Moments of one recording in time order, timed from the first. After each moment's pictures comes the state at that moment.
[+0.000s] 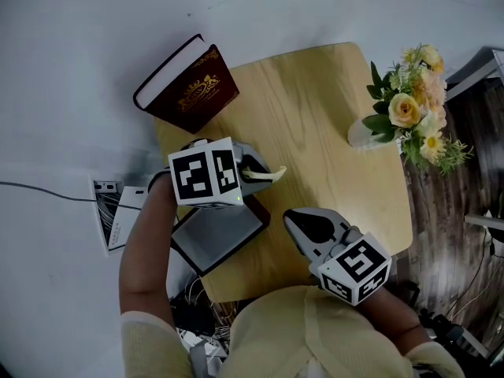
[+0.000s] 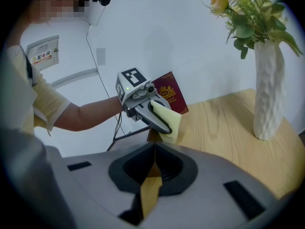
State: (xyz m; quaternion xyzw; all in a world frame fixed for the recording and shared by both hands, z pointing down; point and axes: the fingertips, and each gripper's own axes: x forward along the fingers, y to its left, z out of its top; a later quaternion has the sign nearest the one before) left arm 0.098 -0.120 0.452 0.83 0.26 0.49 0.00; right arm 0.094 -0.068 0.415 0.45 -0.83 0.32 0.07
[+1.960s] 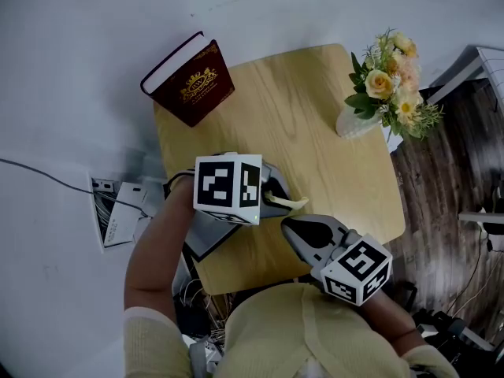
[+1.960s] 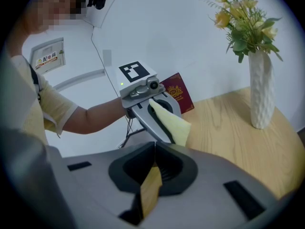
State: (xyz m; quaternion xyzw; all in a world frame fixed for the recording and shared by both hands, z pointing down) left arm 0.111 -0.015 0.427 0.81 0.39 0.44 -0.01; right arm 0.081 -0.016 0.399 0.43 -0.84 0.33 0.06
